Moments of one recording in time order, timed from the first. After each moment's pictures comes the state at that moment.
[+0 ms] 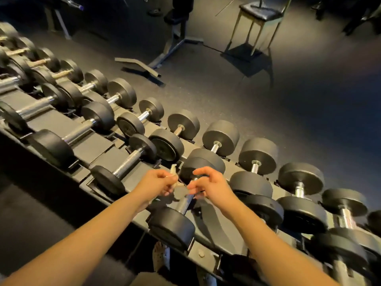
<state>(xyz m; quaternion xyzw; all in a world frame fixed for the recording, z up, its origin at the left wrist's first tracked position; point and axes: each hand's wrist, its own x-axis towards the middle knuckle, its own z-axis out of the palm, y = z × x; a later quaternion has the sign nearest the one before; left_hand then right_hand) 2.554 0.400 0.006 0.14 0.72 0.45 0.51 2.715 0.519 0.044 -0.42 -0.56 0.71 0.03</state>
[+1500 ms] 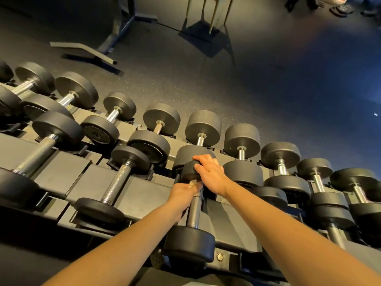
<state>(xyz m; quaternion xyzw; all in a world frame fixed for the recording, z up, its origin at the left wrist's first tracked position) 2.572 0.448 -0.059 0.10 0.63 0.42 0.64 2.659 0.563 -0.029 -0.47 -0.80 0.37 -0.06</state>
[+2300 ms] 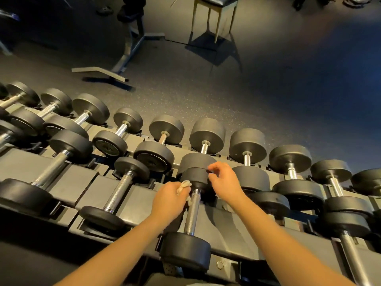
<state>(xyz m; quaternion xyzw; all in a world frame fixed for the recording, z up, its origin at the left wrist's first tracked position) 2.556 0.437 -0.018 0.40 0.80 0.28 0.35 2.699 0.563 -0.006 -0.55 -0.69 0.46 0.08</state>
